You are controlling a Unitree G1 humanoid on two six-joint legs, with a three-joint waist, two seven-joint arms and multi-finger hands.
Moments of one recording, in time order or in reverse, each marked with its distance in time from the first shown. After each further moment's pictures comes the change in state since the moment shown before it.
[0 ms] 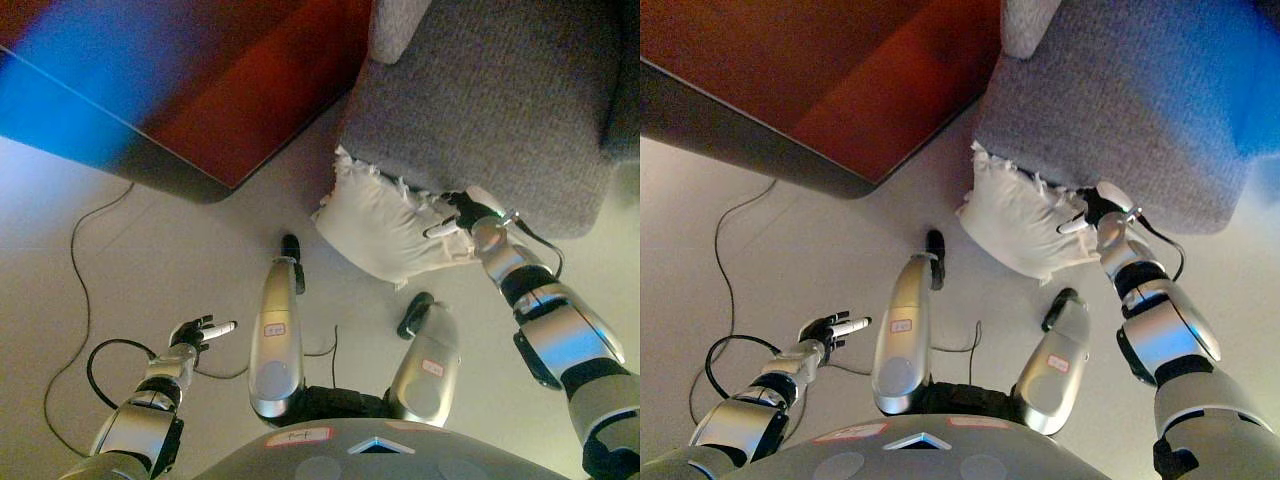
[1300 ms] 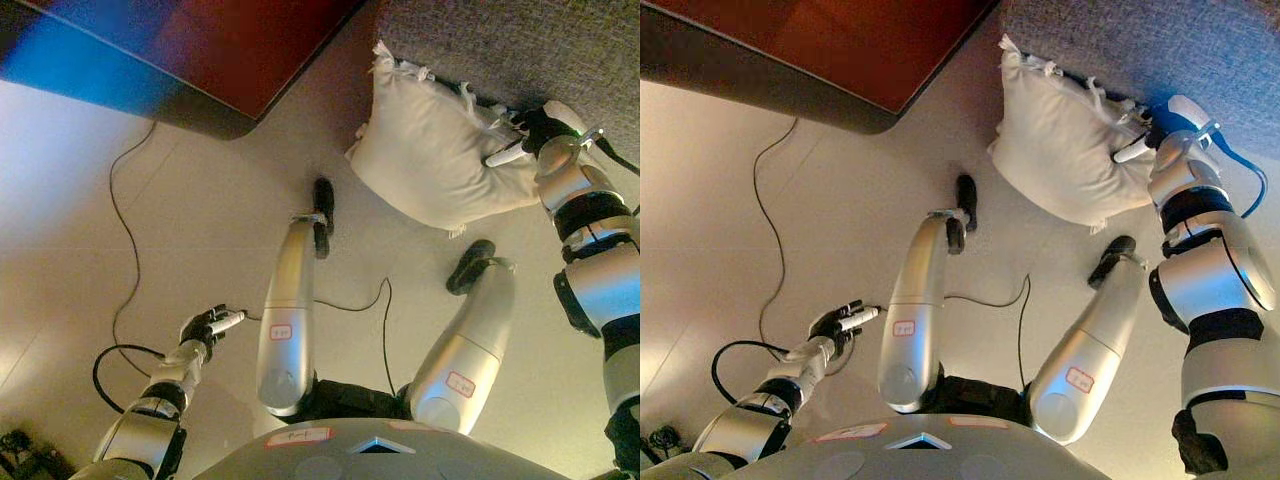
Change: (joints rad) left arm 0.064 -0.024 -0.028 -0.074 -0.121 -0.087 -0.050; right arm -0.335 -0.153 0.089 0.081 0.037 0.104 0.042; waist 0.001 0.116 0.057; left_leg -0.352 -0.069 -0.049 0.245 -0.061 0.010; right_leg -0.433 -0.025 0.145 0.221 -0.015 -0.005
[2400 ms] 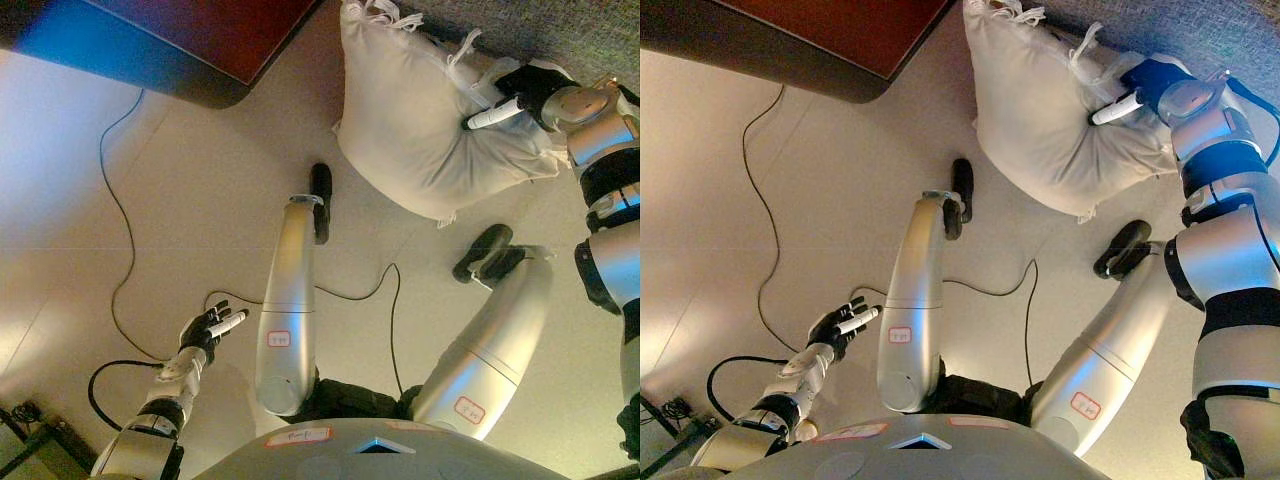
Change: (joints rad) left arm 0.068 0.003 0.019 -0.030 -0.044 -0.143 -0.067; right arm -0.145 -0.035 0.011 0.003 0.155 -0.099 0.292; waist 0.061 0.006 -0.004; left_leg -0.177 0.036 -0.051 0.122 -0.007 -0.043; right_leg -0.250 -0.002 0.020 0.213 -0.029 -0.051
